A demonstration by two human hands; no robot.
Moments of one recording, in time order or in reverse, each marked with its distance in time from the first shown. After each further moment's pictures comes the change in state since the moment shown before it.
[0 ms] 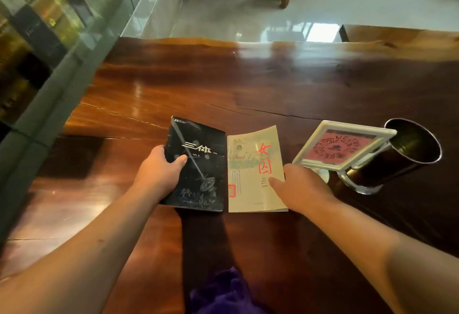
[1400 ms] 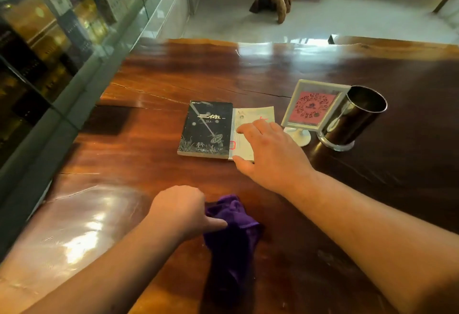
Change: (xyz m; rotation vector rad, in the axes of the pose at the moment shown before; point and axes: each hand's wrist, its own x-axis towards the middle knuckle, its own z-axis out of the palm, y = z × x) left_hand -0.216 -0.046 -0.014 0.939 -0.321 0.467; right_hand -0.164 -0.055 -0.017 -0.117 0.394 -0.637
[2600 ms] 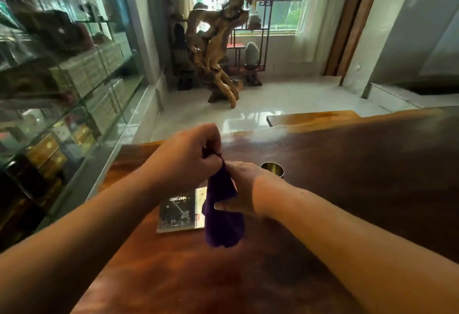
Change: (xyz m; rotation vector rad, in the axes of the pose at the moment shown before) left_hand -0.200 0.111 -0.314 -0.539 0.697 0.537; right_hand -0.093 -0.038 -0.276 0.154 -0.146 0.042
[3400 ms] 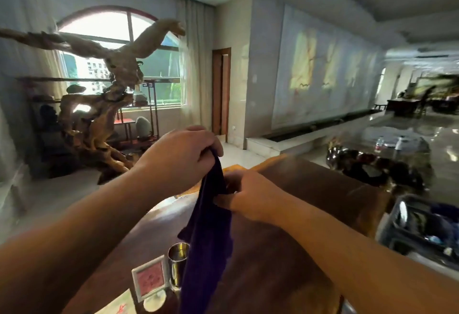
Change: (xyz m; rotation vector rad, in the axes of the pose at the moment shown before) left_hand 0.118 0.223 -0.080 0.063 0.026 0.710; right_hand -0.157 -0.025 -0.231 0.356 0.475 0.409
